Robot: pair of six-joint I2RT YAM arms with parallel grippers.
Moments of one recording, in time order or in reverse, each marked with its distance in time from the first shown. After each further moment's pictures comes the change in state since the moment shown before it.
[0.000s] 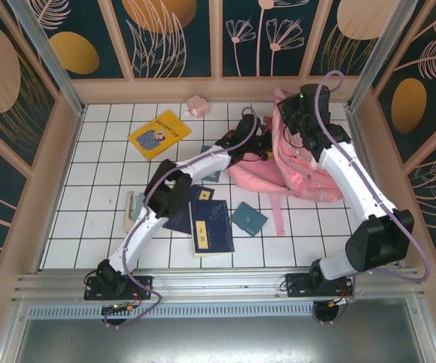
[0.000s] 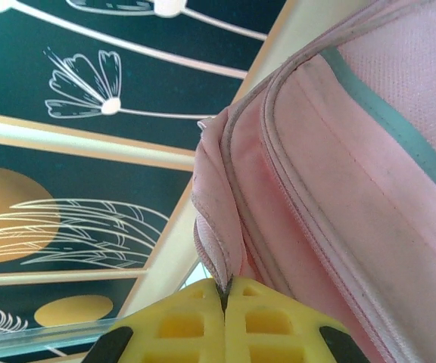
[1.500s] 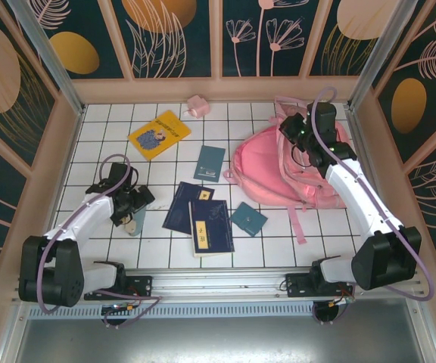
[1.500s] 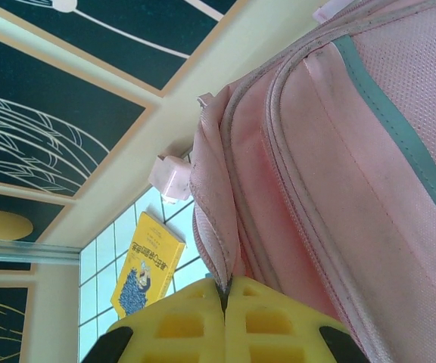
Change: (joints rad) left arm 0.592 -1.191 -1.369 -0.655 -0.420 0.402; right arm -0.014 -0.106 -0.193 0.003 -0.112 -0.292
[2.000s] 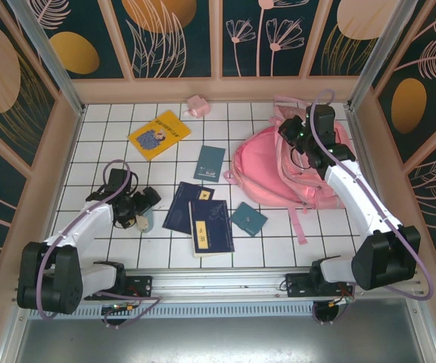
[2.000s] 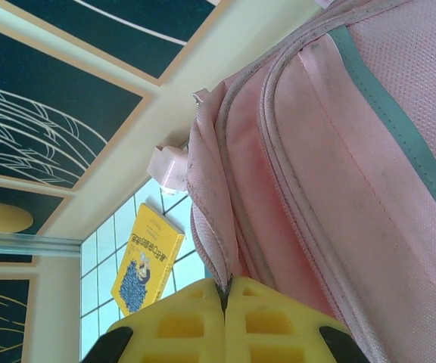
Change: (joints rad) left arm 0.000 -0.029 -0.077 0.100 0.134 -0.014; right arm 0.000 0.000 -0.026 0.018 -0.023 0.010
